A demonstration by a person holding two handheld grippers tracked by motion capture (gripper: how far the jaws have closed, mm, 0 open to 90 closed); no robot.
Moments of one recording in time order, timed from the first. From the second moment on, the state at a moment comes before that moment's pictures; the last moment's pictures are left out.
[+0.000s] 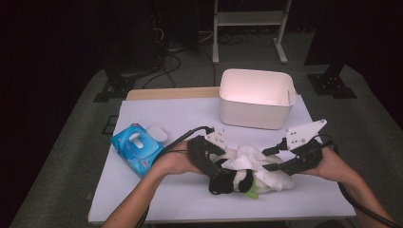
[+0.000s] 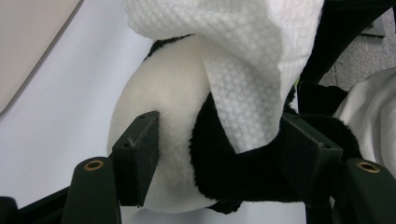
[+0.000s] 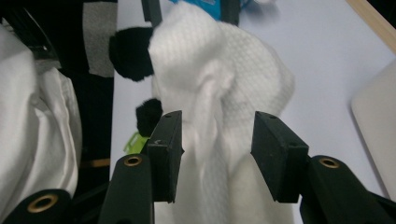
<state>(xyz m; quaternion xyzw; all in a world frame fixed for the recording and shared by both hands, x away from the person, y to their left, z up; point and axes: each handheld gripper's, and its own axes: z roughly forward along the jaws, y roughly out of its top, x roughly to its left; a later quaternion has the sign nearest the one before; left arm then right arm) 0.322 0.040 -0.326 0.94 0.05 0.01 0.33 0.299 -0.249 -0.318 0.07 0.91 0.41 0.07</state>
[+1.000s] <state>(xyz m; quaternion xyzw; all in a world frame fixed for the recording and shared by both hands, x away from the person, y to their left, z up) 0.318 0.039 -0.329 0.94 0.04 0.01 0.34 0.294 -0.269 -0.339 0.10 0.91 0.39 0.08</state>
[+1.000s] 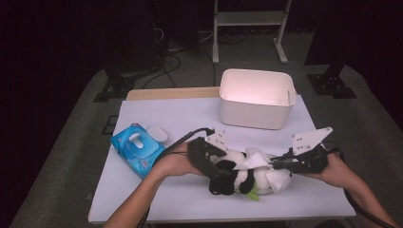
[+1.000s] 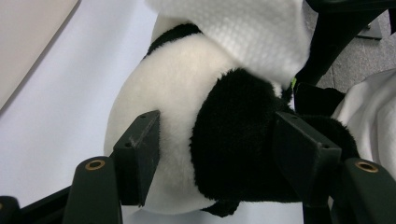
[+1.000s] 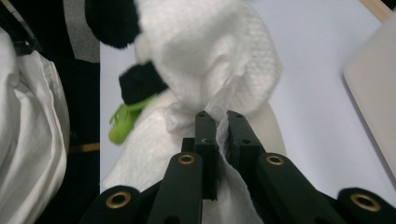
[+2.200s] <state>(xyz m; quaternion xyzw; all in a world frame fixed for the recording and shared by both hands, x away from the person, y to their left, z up) 0.319 0.037 -0.329 0.94 0.04 0.01 0.34 0.297 -0.225 -0.324 0.05 0.93 0.37 0.09</state>
